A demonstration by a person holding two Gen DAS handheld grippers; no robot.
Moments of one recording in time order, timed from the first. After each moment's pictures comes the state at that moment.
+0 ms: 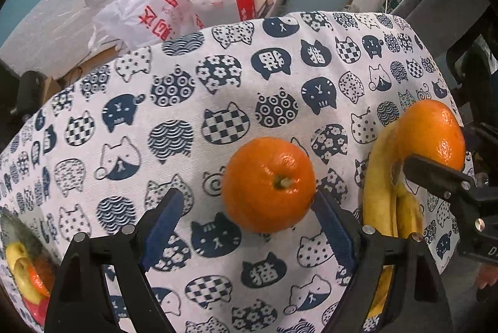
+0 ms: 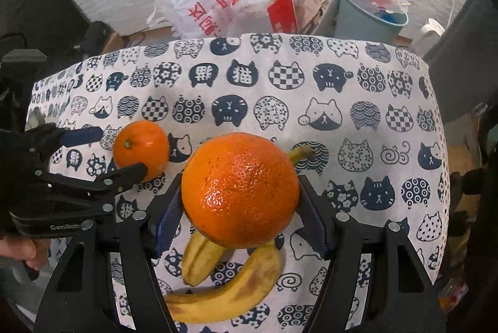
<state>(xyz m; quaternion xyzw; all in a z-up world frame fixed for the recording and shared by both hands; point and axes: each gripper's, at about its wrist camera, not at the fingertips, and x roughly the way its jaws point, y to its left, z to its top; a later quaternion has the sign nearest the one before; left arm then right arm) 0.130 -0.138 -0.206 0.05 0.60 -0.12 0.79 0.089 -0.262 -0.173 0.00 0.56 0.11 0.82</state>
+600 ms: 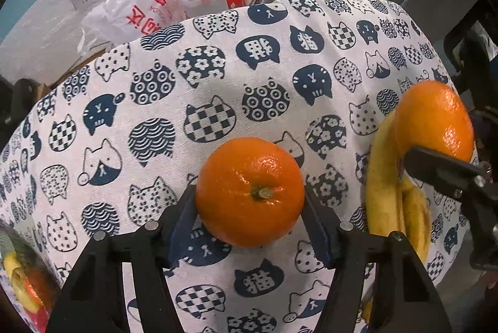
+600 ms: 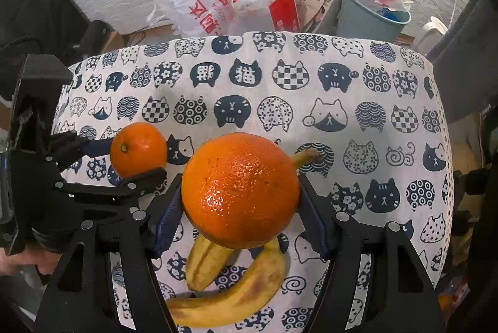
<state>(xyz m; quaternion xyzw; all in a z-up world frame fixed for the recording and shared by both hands) 0.127 -0.147 -0.220 0.07 0.60 -0.13 0.79 0.092 -0.255 -0.176 0.00 0.57 0.12 0.82</state>
